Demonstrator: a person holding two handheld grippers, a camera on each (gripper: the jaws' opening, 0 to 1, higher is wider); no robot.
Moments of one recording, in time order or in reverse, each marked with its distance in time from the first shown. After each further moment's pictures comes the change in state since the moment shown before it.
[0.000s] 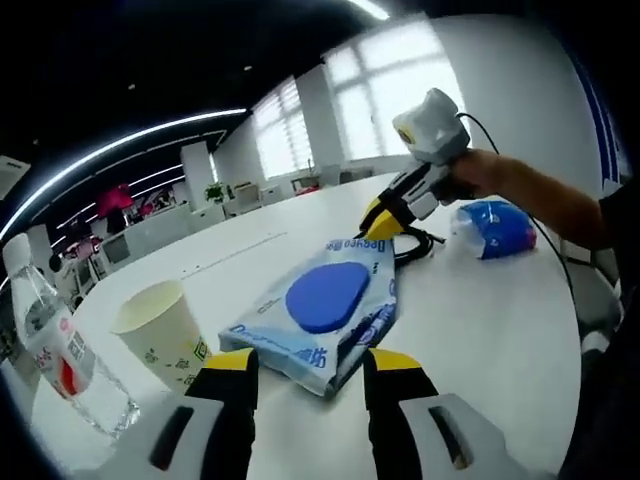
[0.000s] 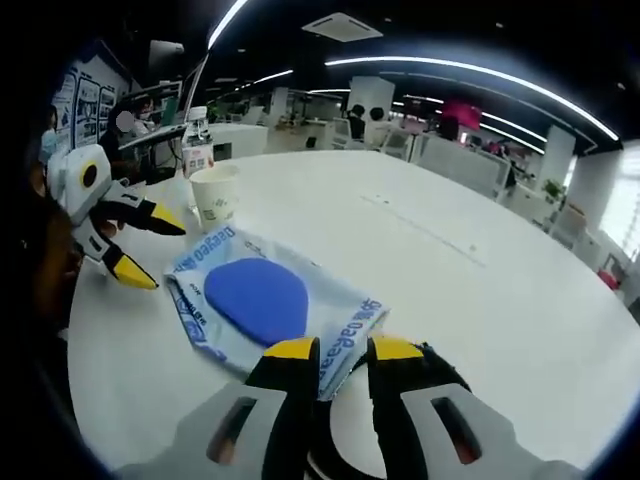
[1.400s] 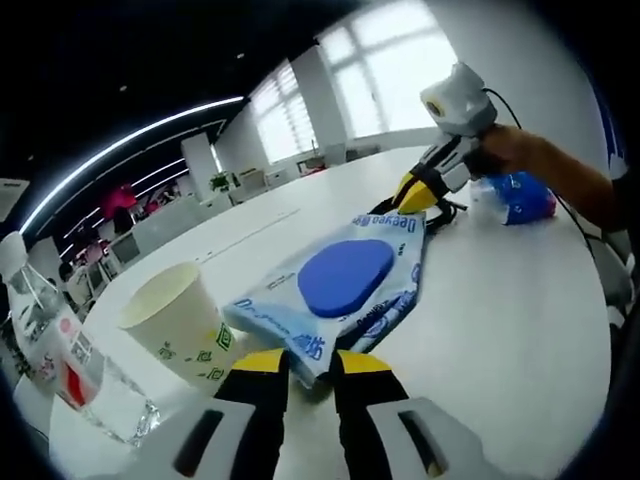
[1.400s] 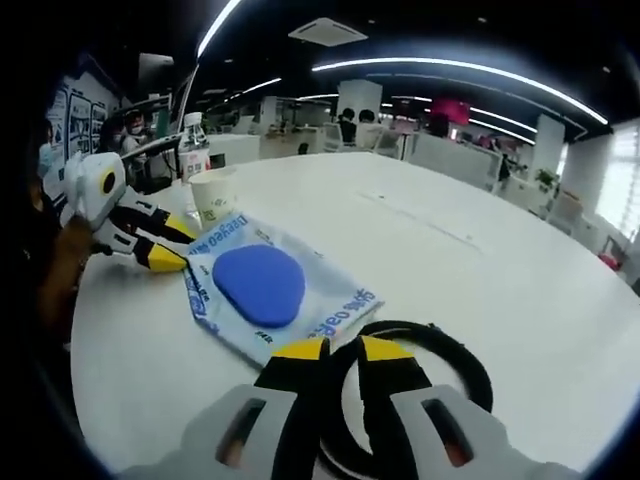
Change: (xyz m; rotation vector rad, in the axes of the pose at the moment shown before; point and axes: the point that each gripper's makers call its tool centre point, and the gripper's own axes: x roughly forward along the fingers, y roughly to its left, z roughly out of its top) left arm 0.005 0.027 -0.018 0.062 0.073 0.054; right arm -0.005 0.012 -0.009 0.062 -0.040 0.001
